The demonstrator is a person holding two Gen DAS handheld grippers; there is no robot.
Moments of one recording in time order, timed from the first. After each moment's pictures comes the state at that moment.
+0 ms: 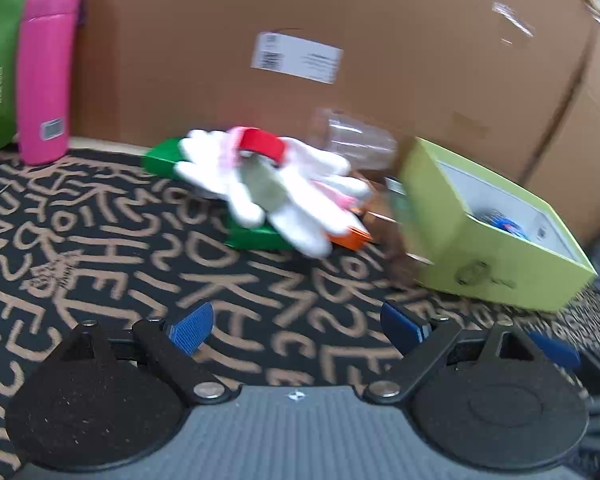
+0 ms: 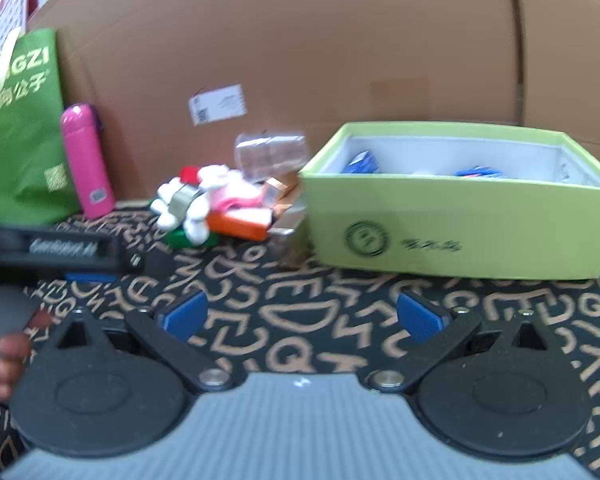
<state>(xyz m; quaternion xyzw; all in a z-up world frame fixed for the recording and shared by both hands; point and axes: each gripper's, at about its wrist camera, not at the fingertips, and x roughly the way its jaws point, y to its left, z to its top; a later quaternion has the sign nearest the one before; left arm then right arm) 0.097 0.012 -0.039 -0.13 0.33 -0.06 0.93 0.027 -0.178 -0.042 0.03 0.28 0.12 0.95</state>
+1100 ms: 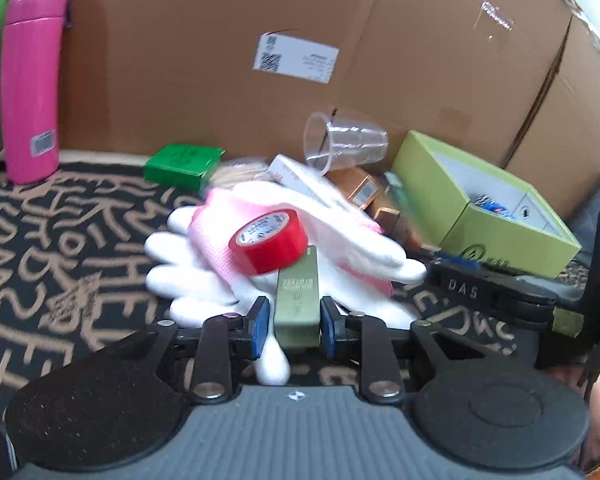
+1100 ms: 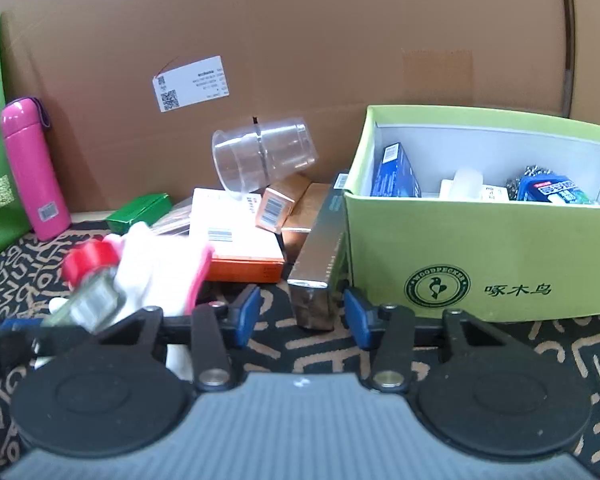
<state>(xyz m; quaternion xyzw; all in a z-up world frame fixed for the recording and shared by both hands) 0.083 0.043 -0.042 -0.10 0.34 -0.12 0.93 0.115 -0.132 -0.065 0.03 0.30 0.06 0.95</state>
